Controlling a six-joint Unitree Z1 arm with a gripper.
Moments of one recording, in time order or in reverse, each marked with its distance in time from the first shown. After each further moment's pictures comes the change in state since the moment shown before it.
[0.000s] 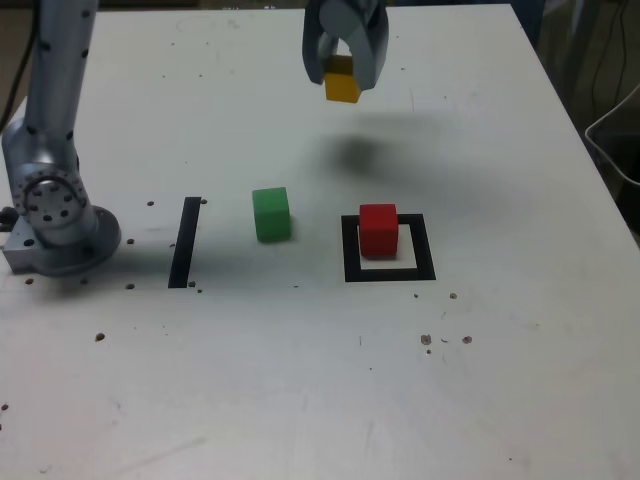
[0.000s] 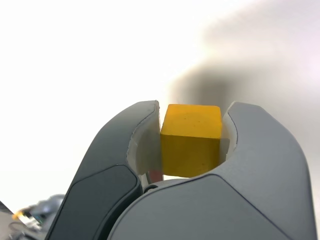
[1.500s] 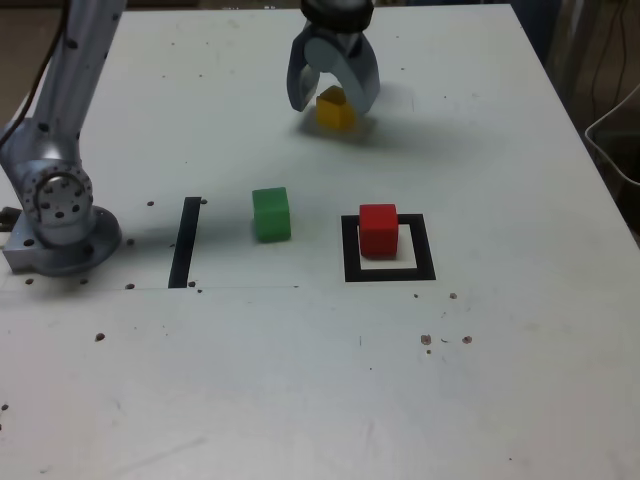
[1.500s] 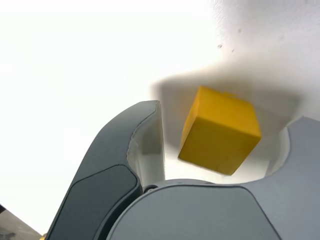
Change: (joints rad) arm 0.207 0.199 0.066 -0.155 0.009 0.243
